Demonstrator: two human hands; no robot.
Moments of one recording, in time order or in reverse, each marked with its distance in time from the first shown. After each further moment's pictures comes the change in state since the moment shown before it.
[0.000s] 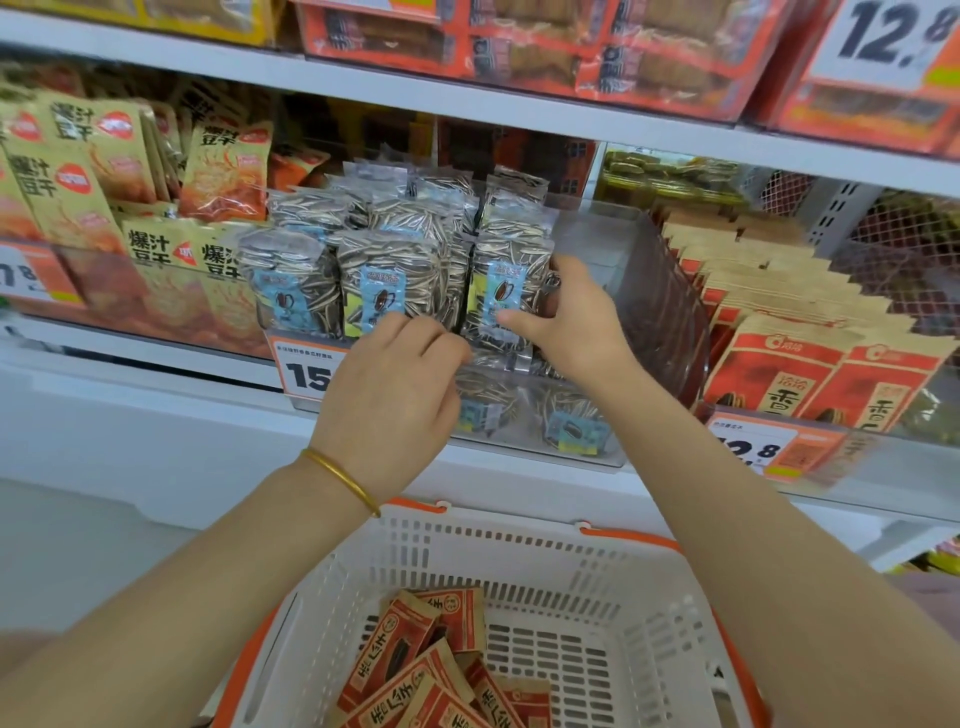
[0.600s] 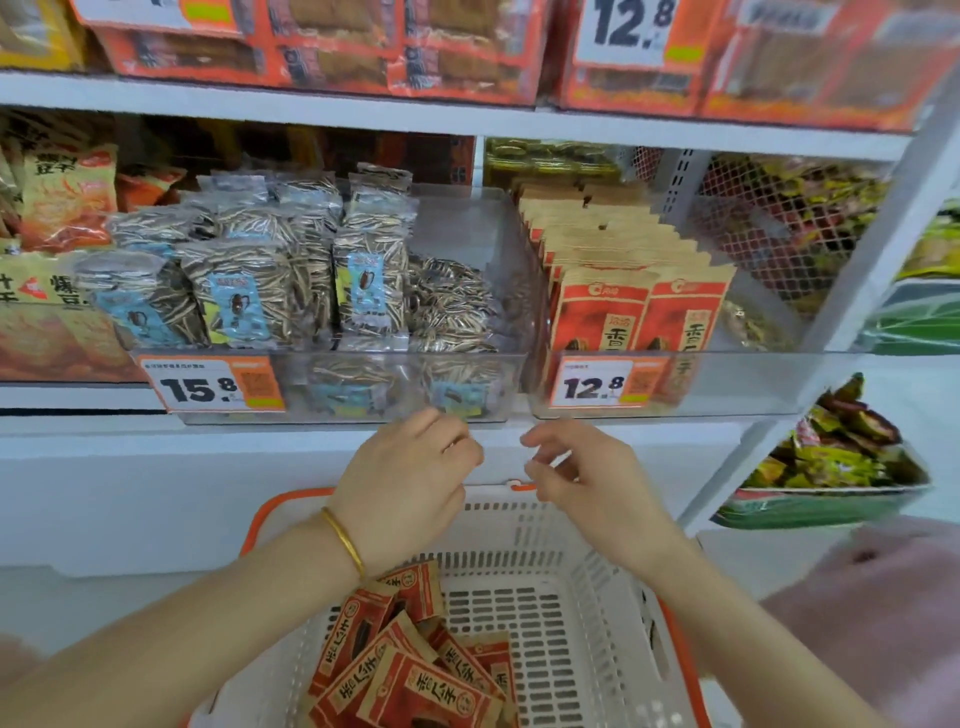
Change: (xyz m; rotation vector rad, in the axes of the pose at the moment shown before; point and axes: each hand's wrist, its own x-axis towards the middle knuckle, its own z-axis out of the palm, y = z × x) left_hand -0.026 0.080 0.036 -0.094 -0.288 0.358; right_hand -0.170 0.075 -0.063 -0.005 -0.113 0.168
